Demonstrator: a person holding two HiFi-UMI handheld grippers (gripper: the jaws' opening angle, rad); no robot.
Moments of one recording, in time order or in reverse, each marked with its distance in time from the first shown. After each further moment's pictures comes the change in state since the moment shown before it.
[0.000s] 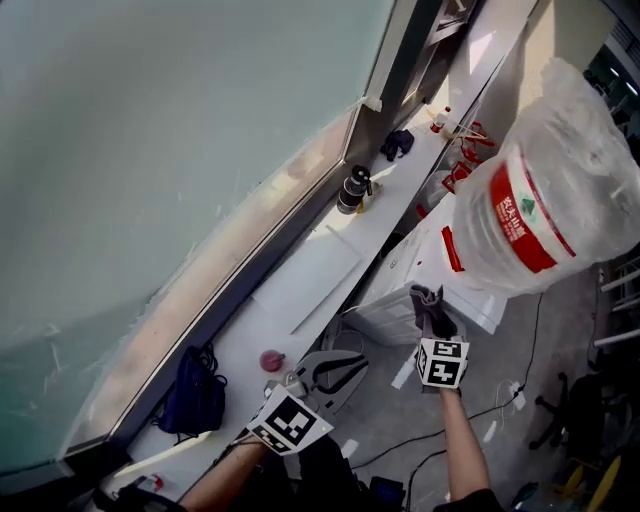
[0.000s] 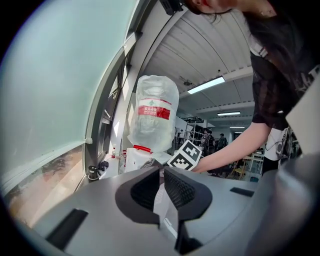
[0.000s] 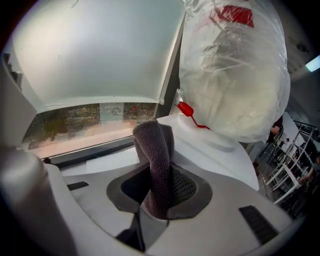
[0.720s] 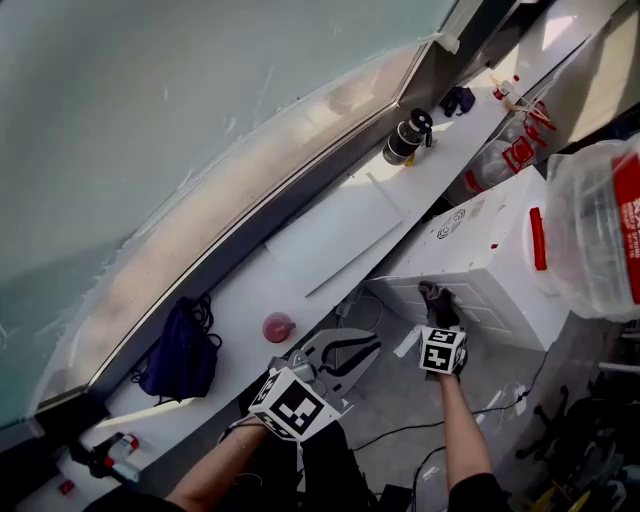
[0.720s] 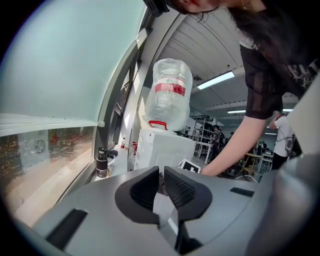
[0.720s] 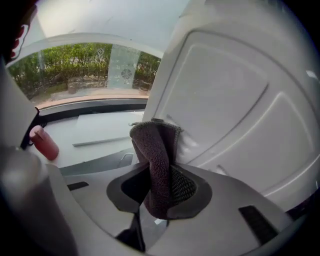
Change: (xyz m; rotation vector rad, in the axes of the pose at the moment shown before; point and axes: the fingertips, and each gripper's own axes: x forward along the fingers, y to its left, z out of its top) left arm 0.033 0.053 -0.137 -0.052 0.025 0.094; right arm 0.155 0.057 -0.154 -0.195 0.185 0.031
